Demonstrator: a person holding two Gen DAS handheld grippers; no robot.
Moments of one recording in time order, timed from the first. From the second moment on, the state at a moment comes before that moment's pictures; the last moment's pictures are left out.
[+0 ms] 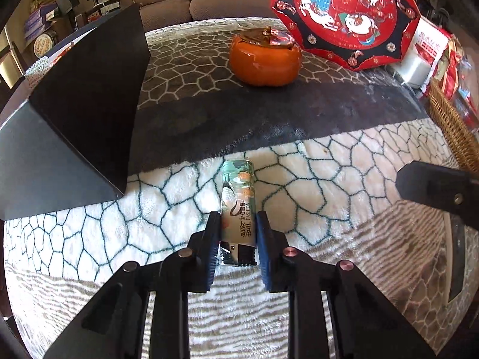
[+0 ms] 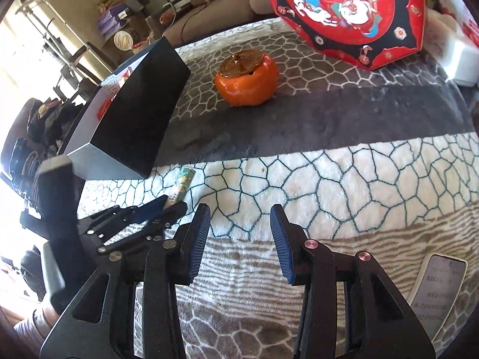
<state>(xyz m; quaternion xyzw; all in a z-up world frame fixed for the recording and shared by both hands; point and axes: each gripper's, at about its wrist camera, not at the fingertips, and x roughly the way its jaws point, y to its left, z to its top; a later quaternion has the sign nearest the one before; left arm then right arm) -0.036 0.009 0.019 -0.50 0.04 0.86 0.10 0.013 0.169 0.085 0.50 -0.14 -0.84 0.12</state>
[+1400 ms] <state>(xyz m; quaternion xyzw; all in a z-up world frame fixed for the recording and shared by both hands) -0.125 -0.299 0.127 -0.41 -0.03 0.91 0.06 -0.230 -0.179 0.131 0.52 -0.27 -0.72 0.36</state>
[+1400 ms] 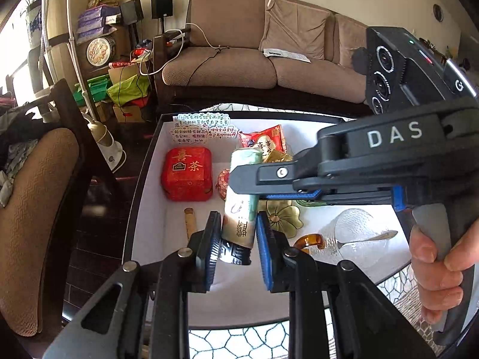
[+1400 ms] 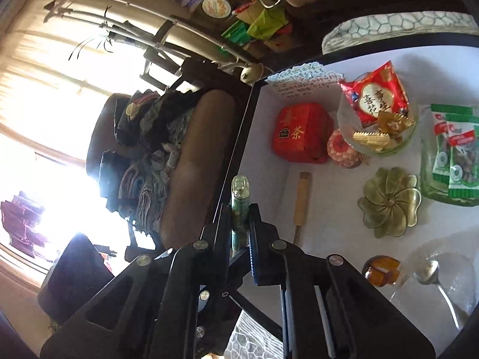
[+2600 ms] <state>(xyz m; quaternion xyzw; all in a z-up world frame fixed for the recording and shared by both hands) -0.149 -0.349 0.094 -0.44 -0.05 0.89 0.04 -0.257 -0.250 0.057 0.64 0.06 -0.72 0.25</state>
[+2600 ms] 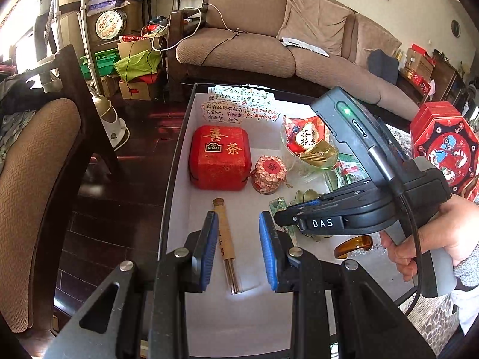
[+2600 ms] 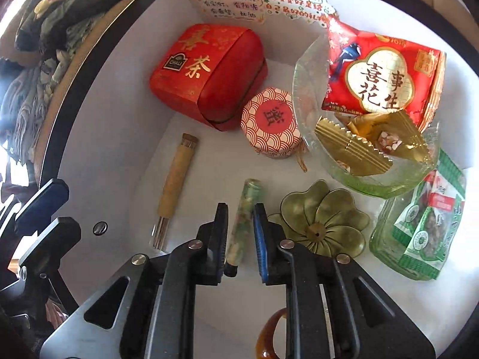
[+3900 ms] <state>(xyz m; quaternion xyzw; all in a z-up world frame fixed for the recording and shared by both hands) -0.234 -0.326 0.037 -0.62 -0.03 0.79 -0.01 -0.178 -0.102 0.157 0.56 -0.07 -0.76 0.32</state>
